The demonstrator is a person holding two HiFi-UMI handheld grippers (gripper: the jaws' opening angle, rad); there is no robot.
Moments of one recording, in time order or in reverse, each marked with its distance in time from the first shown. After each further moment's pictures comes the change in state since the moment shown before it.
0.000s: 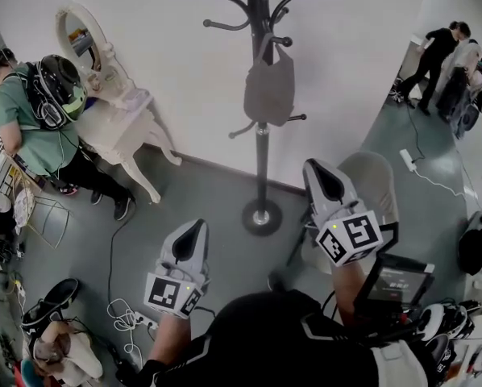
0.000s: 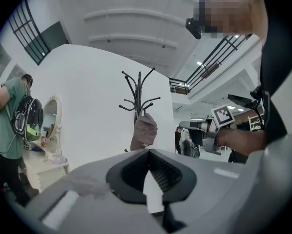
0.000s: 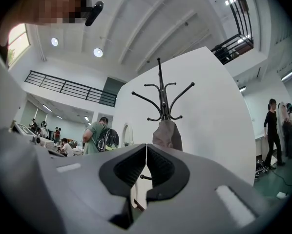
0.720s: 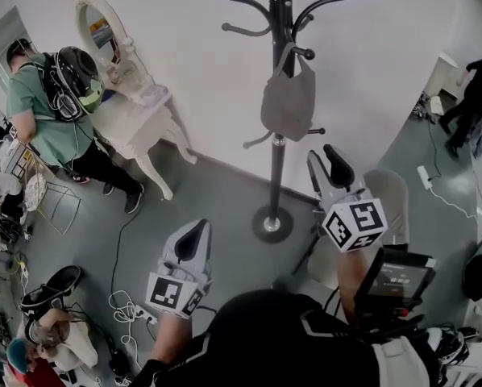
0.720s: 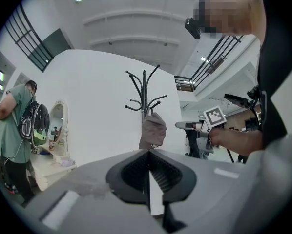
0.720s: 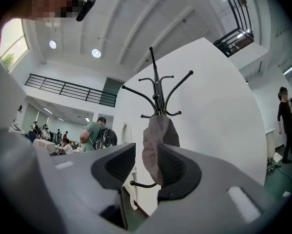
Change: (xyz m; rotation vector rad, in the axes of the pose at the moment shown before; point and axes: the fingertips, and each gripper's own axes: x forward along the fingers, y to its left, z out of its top) left arm 0.017 0.019 0.004 0.021 0.001 0.094; right arm 0.063 -0.039 -0.007 0.016 0.004 0.028
